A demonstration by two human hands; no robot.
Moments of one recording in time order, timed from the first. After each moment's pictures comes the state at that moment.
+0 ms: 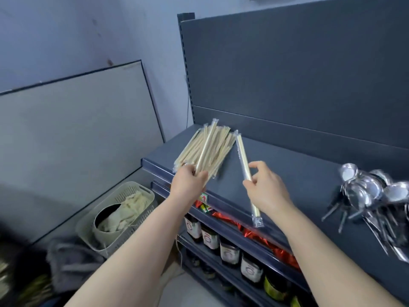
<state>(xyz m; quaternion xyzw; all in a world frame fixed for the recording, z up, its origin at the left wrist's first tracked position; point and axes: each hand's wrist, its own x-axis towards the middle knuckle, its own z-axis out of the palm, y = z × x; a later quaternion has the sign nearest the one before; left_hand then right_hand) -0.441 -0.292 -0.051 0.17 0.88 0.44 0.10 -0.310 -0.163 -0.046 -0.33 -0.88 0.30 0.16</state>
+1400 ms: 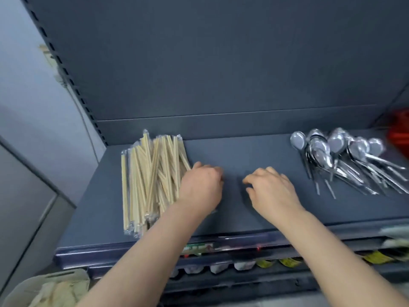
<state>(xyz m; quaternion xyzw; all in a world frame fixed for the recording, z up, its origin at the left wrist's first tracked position) -0.553 -0.182 -0.069 0.71 0.69 0.12 0.01 -0.386 -0.157 -0.066 -0.54 -0.84 0.01 0.03</state>
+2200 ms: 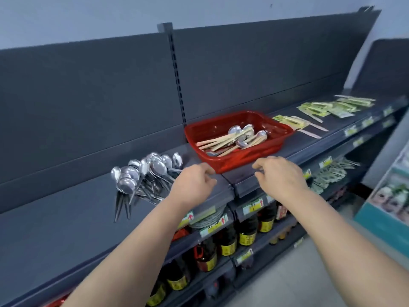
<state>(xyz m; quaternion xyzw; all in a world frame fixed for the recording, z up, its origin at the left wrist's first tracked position) -0.093 -0.141 -0.015 0.81 0.53 0.19 0.17 0.108 -0.186 -0.014 -0.76 -0.64 -0.02 0.13</state>
